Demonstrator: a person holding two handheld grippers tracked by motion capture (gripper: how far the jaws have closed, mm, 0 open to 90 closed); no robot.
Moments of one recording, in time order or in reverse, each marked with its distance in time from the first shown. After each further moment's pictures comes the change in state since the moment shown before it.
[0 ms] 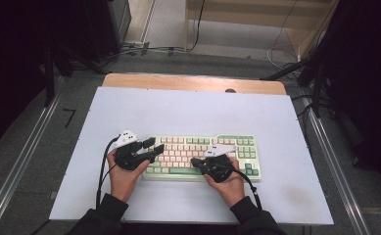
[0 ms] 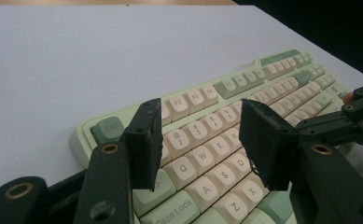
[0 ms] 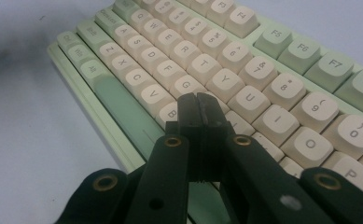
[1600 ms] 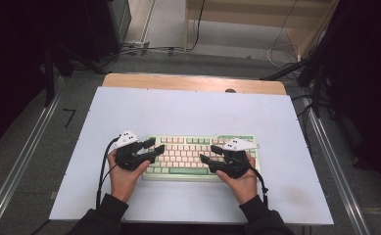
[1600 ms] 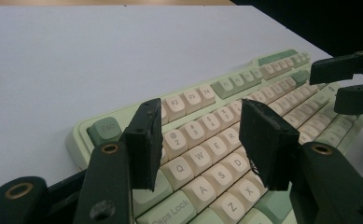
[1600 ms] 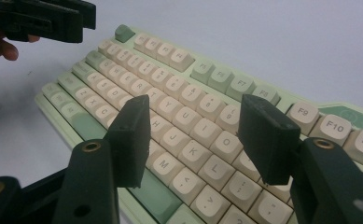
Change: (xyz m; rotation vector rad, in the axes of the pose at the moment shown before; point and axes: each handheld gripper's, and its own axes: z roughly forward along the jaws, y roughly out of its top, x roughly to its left) left arm -0.002 0.000 0.000 0.001 -0.006 0.002; right arm -0.023 -0.002 -0.036 -0.133 -0.063 0.122
